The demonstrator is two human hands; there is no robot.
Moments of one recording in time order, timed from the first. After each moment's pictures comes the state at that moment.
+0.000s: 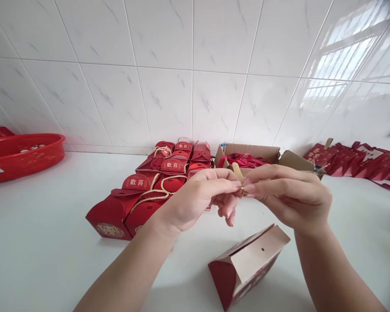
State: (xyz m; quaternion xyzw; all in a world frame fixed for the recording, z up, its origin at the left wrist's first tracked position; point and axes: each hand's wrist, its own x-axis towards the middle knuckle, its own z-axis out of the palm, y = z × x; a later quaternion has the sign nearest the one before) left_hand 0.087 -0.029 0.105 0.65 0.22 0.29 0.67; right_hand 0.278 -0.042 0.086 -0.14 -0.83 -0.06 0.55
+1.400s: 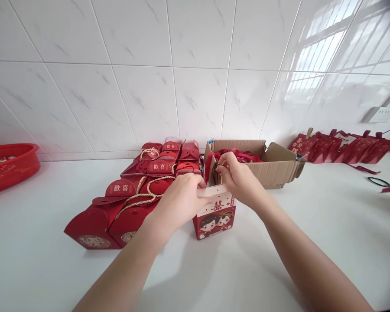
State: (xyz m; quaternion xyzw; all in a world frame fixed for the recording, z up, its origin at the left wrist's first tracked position) left_hand 0.096 -0.011 0.080 0.83 0.51 0.19 0.14; right_hand 0.268 -0.005 0.056 -0.56 -0.73 0.08 0.39
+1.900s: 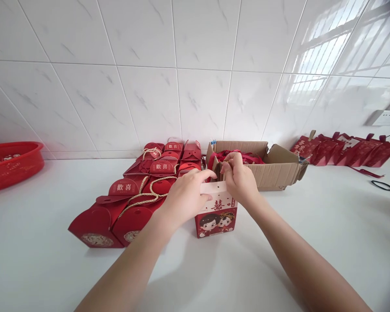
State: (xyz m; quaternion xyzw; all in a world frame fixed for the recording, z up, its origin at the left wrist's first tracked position) left_hand 0.095 -0.005 0.077 0.85 0.46 0.22 0.13; right_hand 0.266 0.011 0.039 -0.59 -0.68 0.02 0.43
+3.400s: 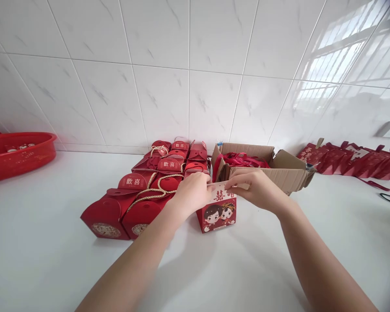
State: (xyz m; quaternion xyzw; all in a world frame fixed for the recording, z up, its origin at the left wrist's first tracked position) left_hand 0.097 0.004 0.072 0.83 0.52 0.16 0.11; right_hand 0.288 -0.014 0.062 -0.44 -0.84 0.09 0.32
